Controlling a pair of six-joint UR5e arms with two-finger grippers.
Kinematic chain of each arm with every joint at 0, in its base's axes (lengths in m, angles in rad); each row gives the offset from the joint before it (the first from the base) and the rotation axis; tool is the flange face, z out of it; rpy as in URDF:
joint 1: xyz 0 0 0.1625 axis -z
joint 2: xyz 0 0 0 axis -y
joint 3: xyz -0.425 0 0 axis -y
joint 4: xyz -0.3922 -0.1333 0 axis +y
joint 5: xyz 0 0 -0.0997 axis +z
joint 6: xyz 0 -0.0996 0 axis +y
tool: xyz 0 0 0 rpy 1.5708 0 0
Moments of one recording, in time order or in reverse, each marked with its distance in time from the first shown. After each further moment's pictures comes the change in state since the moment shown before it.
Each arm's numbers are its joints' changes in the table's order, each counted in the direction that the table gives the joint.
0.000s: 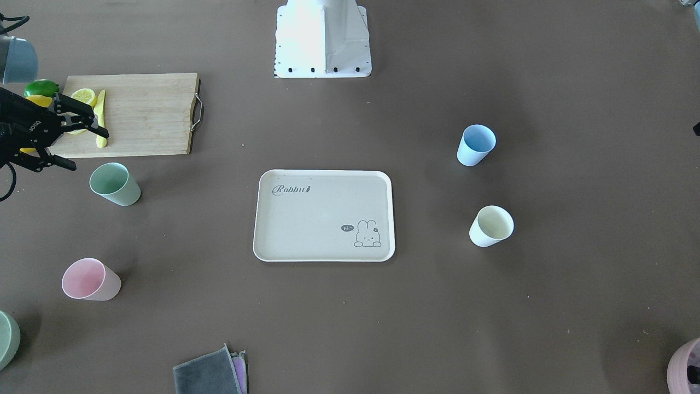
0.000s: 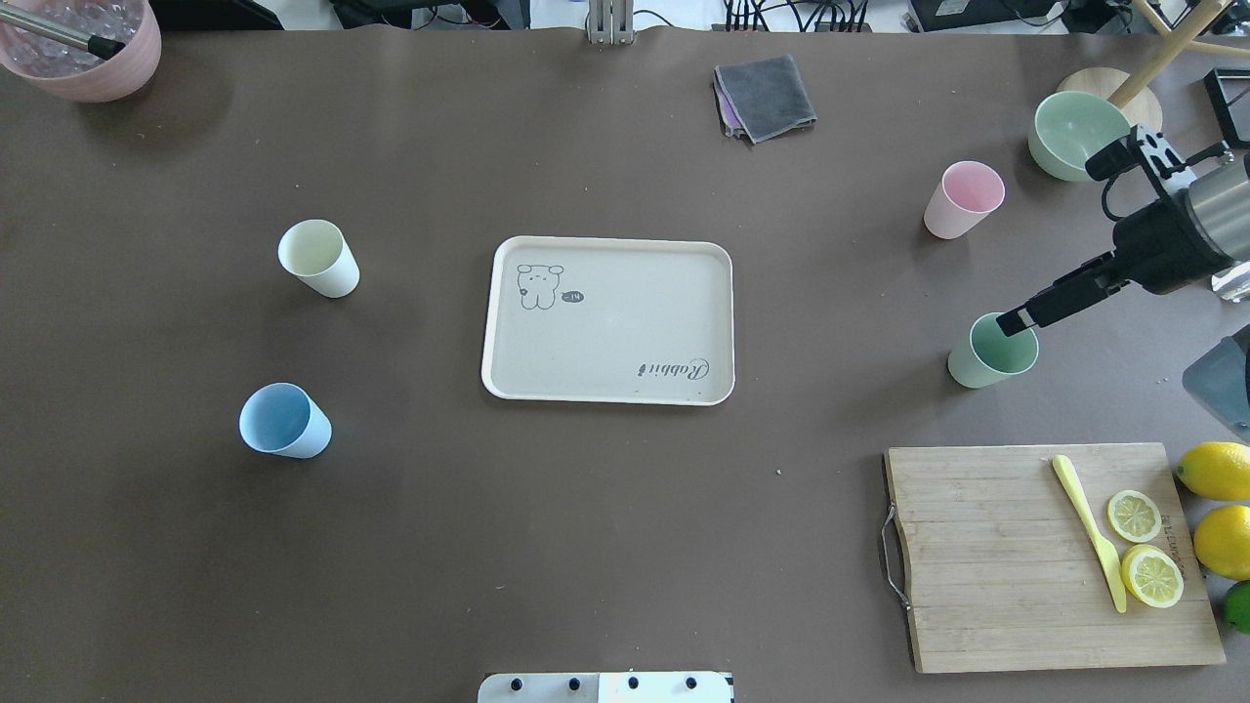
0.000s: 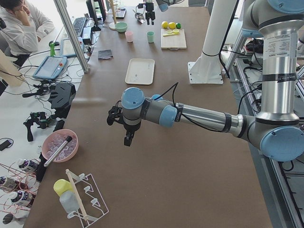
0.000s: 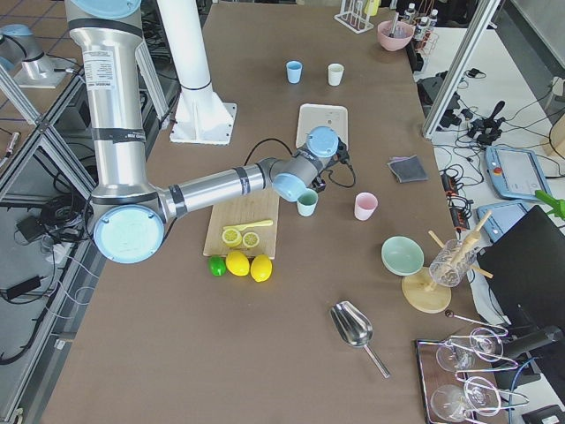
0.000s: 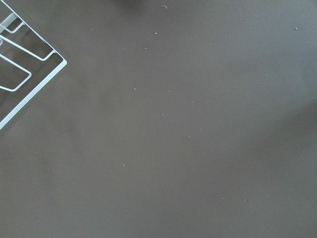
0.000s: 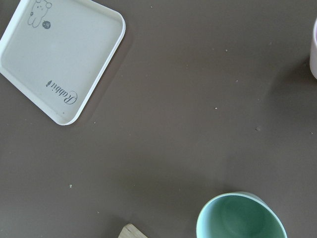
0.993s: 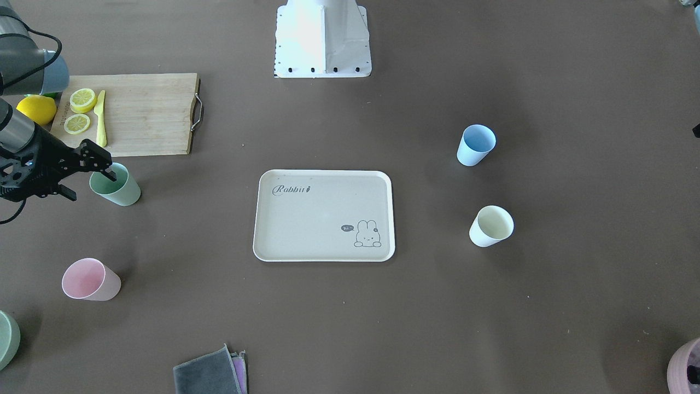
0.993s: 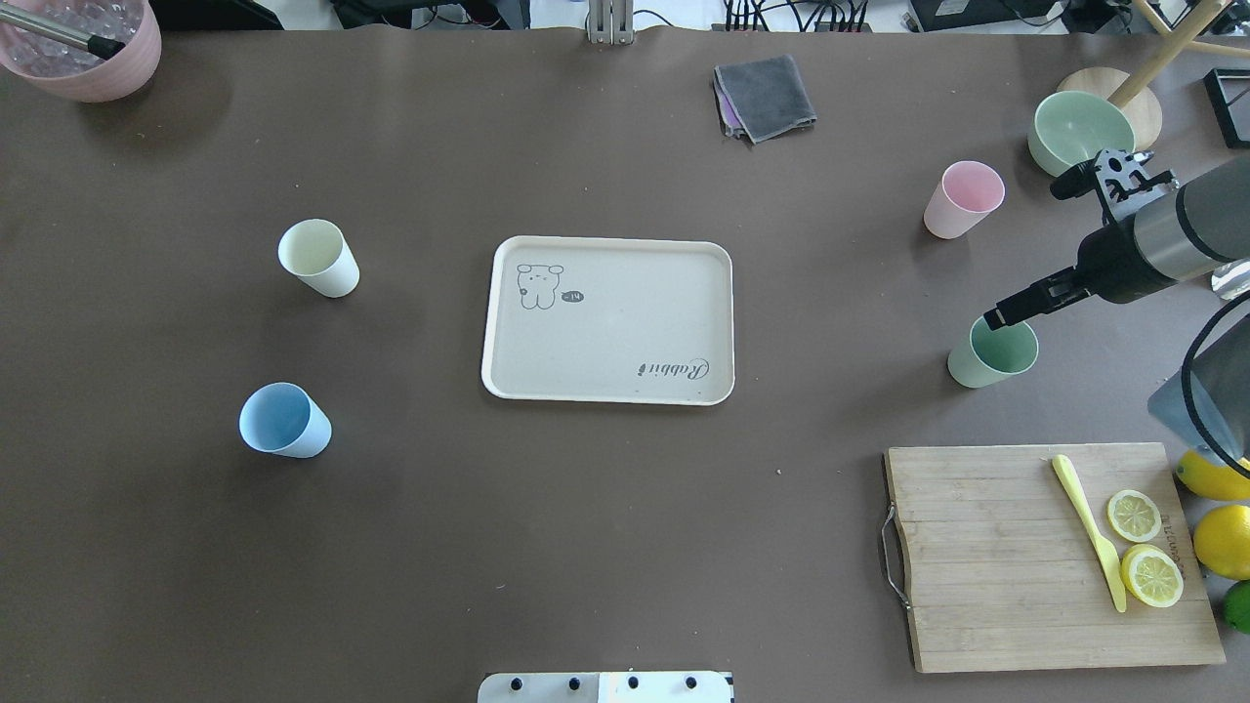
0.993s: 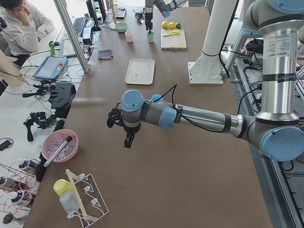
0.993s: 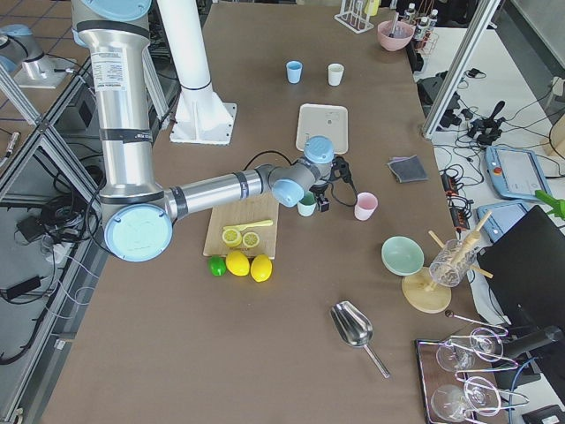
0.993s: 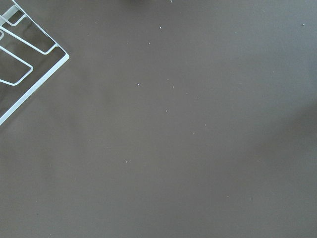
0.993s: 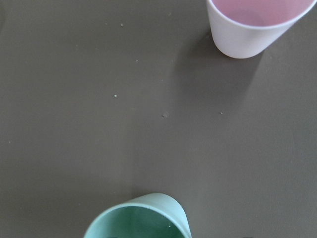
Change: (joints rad) left arm 0.000 0.000 0.019 0.003 0.001 -0.001; right arm 0.086 -0.032 -0.059 0.041 0.273 -0.041
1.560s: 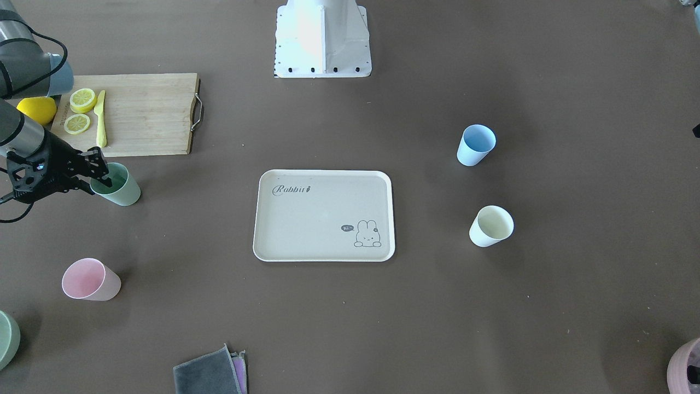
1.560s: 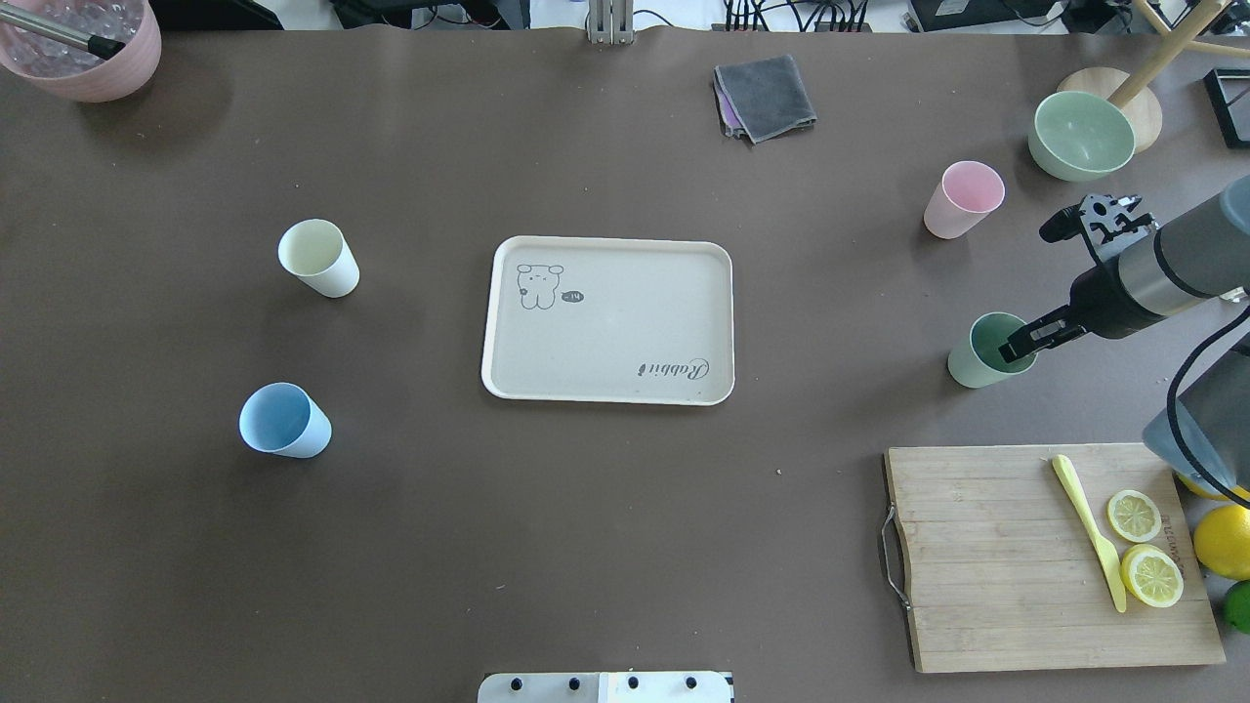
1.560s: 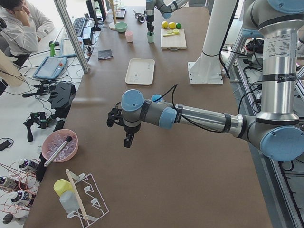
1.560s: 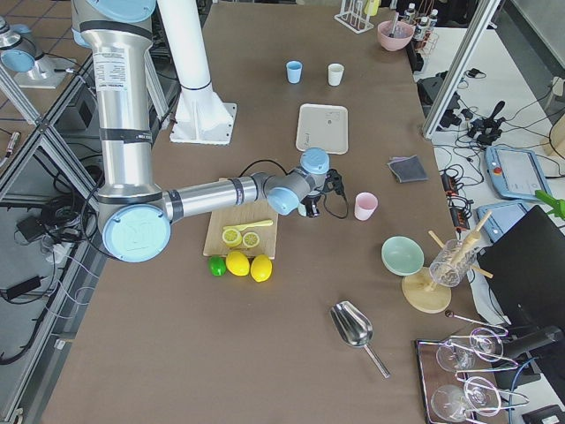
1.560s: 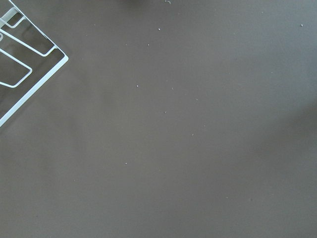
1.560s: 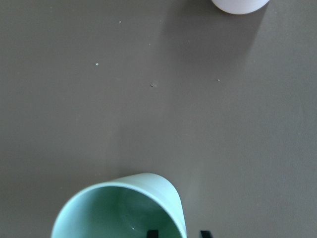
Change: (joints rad) left arm 0.000 0.000 -0.001 0.016 0.005 0.000; right arm 0.021 0.002 -0.036 0.005 -0.015 -0.009
